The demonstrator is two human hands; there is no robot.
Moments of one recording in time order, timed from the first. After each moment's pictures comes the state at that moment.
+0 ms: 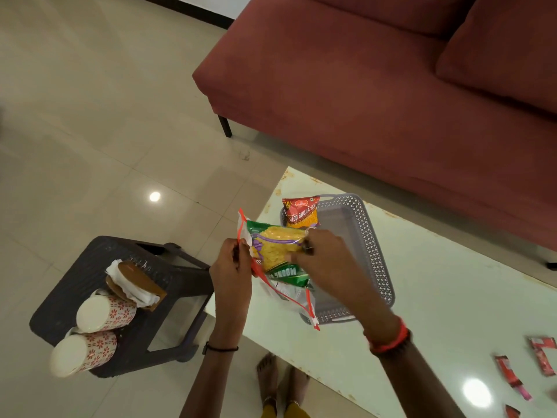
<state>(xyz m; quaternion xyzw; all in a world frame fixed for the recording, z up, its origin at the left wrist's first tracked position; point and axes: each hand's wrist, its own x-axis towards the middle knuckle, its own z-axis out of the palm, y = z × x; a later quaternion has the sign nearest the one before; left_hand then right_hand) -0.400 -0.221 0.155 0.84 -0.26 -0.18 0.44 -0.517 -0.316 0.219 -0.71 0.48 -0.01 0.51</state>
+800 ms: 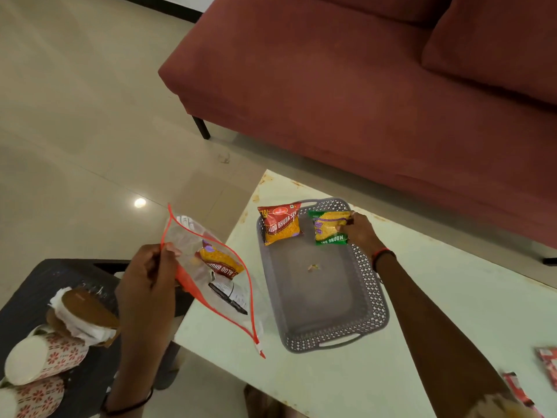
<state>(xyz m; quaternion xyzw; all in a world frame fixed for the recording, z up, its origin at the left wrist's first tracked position) -0.358 -0.231 0.155 0.85 -0.29 -0.14 0.42 -0.591 -0.500 -0.017 -0.59 0.65 -0.05 0.48</state>
